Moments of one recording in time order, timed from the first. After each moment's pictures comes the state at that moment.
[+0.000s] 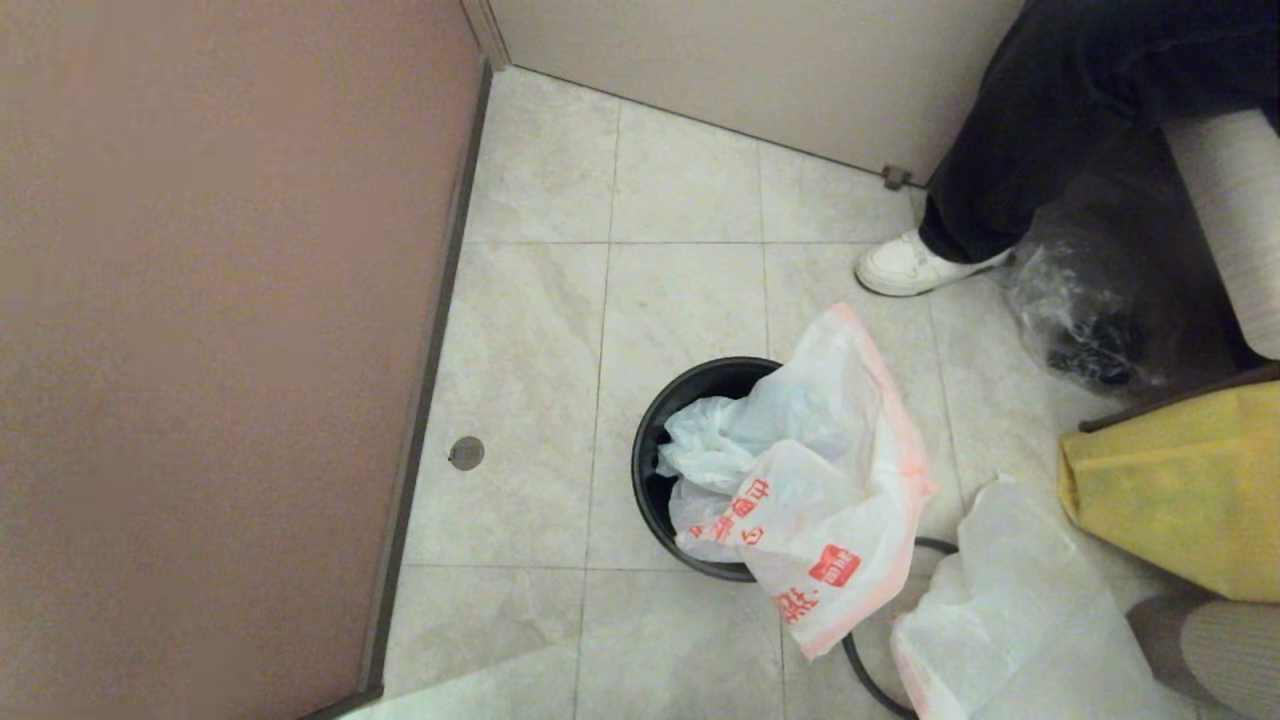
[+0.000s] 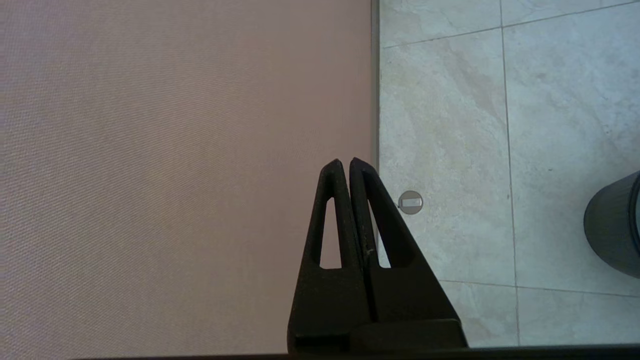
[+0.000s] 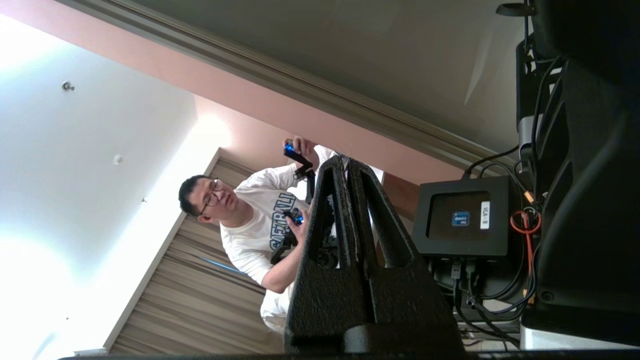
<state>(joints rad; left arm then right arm) 1.80 0.60 -0.81 -0.66 -1.50 -0.59 0.48 0.72 -0.81 0.84 1.47 -0.19</state>
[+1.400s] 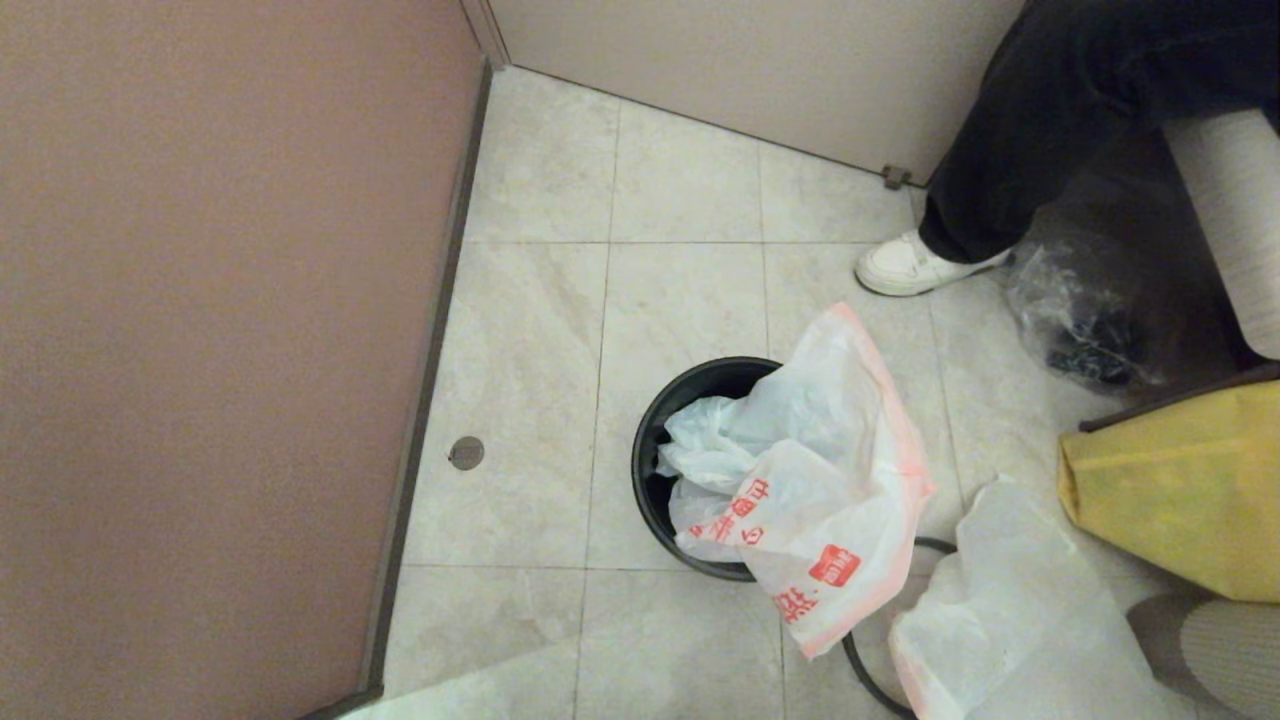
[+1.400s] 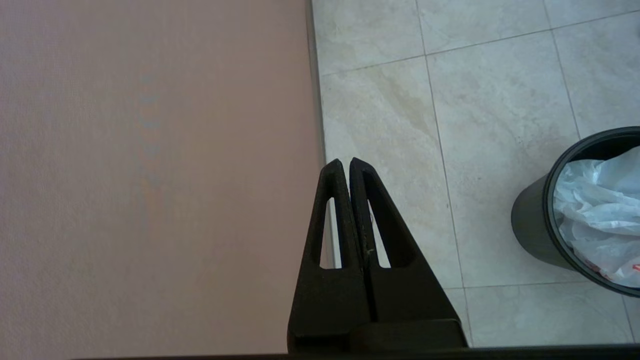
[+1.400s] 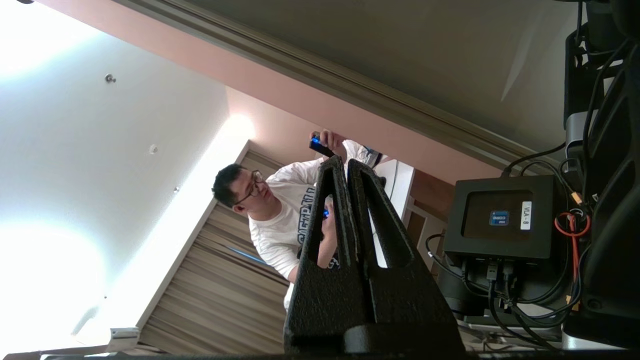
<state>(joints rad) 1.59 0.67 -0.87 -0.65 -1.47 -0.59 0.52 0.70 -0.82 0.89 1.52 -0.19</state>
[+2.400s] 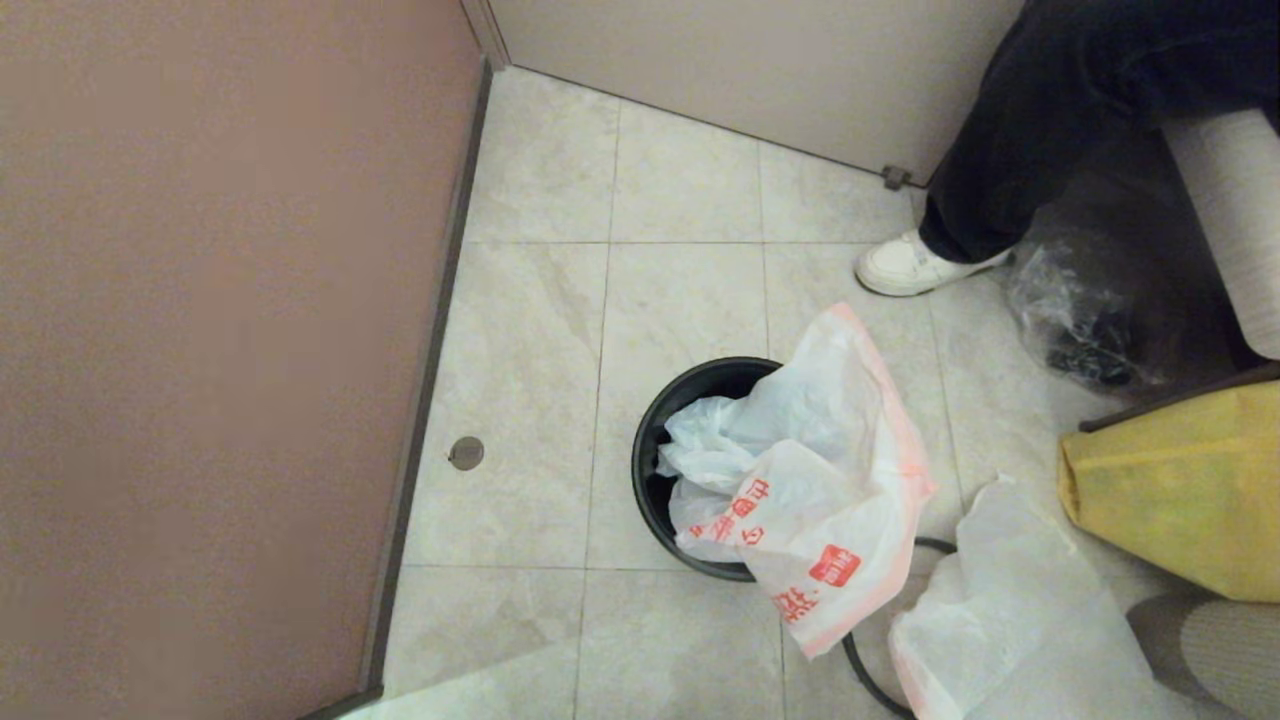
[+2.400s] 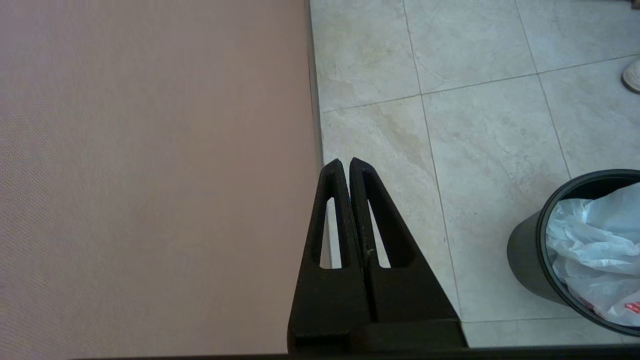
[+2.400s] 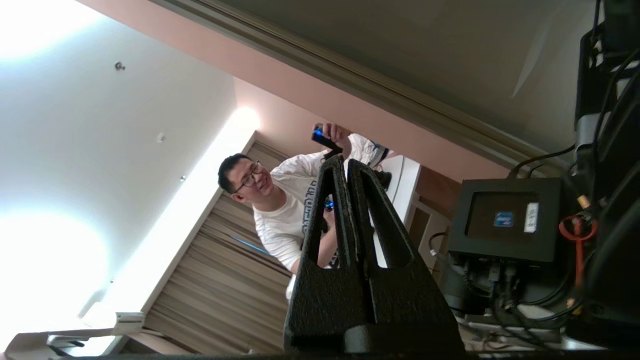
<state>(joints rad) 1.50 0.73 -0.99 -0.58 -1.36 -0.60 0.56 0.73 -0.83 0.86 1.52 -0.19</state>
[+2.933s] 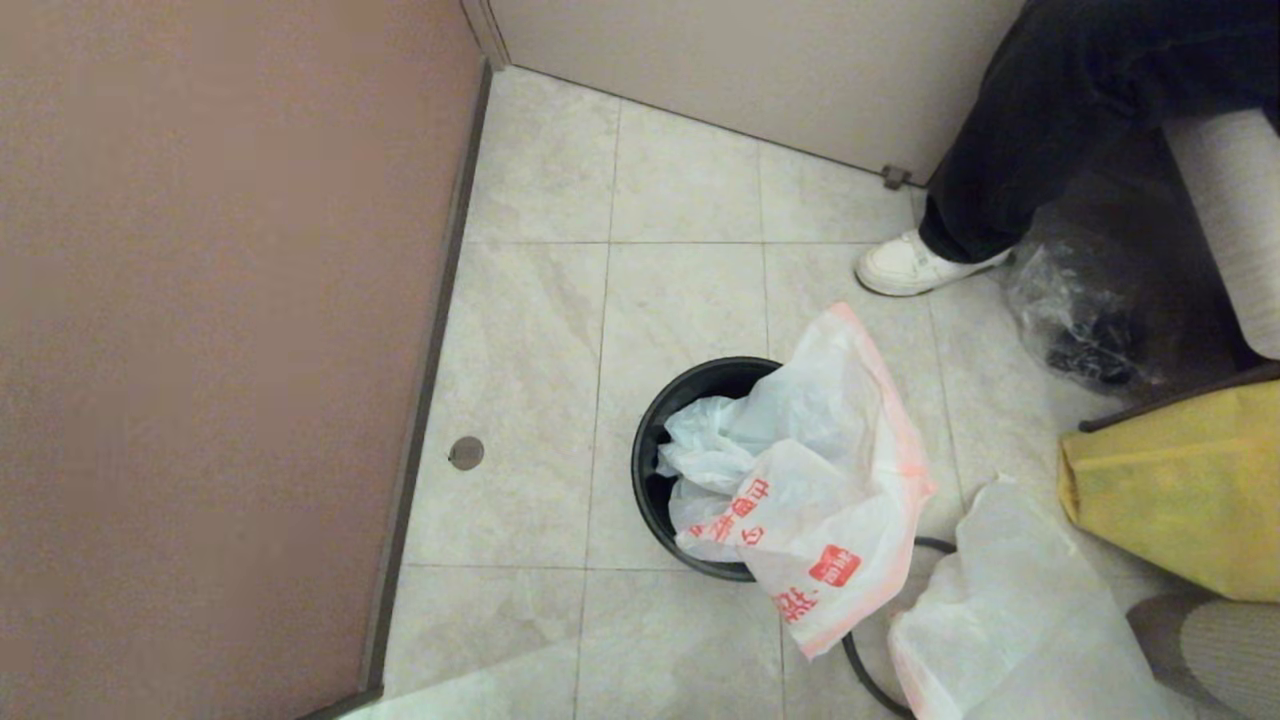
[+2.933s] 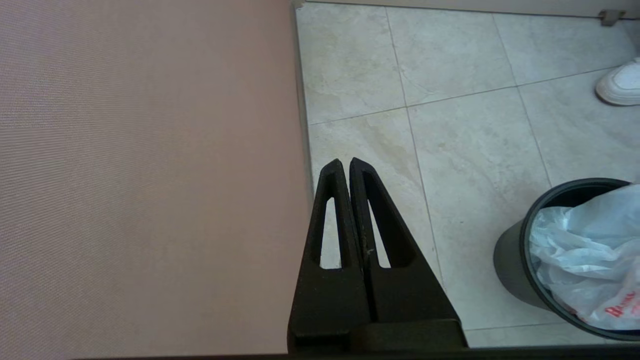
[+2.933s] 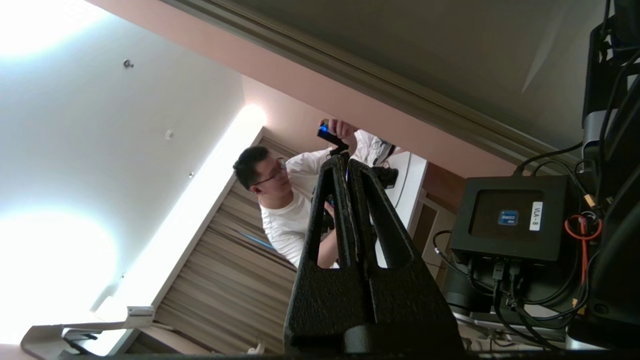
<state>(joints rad) 1.43 0.74 -1.02 -0.56 -1.33 -0.60 0.58 0.75 -0.82 0.85 1.52 -0.19</state>
